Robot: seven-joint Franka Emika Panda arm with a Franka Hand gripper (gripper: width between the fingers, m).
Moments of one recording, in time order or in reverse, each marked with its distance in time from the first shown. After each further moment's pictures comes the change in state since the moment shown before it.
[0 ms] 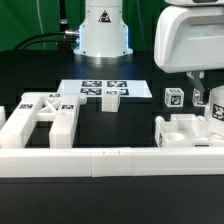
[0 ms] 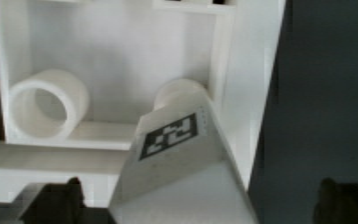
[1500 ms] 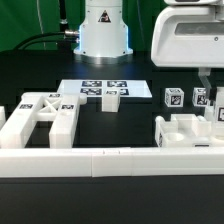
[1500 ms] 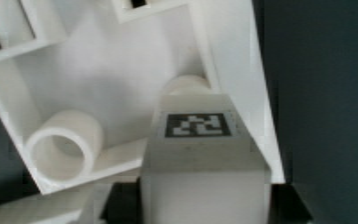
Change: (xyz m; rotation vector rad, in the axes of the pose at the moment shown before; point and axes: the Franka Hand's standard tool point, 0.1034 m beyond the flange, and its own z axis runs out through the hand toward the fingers) arm 0.000 0.004 0.002 0.003 0.012 0.640
